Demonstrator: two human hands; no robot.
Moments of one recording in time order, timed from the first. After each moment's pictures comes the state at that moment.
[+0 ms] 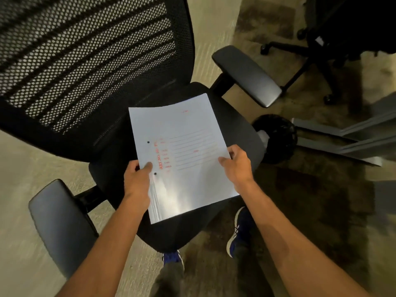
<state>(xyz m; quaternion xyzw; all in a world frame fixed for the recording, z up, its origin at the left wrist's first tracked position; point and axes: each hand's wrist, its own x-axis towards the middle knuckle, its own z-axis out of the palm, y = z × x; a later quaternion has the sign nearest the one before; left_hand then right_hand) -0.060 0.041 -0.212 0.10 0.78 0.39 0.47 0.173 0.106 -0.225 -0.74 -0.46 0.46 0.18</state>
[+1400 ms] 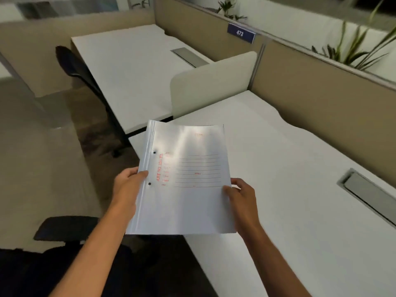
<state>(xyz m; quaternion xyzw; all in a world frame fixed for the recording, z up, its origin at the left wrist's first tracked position) 0.397 0.159 0.155 0.51 0.55 0.26 0.61 0.573 -0.038 0.150 -0.78 -0.11 0.28 0.55</state>
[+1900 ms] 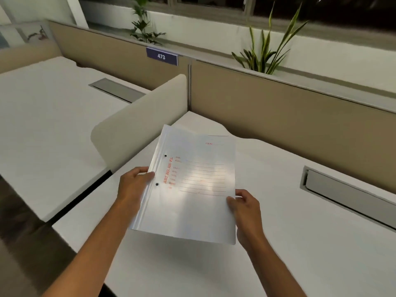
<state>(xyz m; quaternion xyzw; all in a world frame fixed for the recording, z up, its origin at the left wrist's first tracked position) 0.656 0.251 0.169 0.63 0.42 0.14 0.64 0.720 -0.012 0.142 -0.74 0.09 0.16 0.65</state>
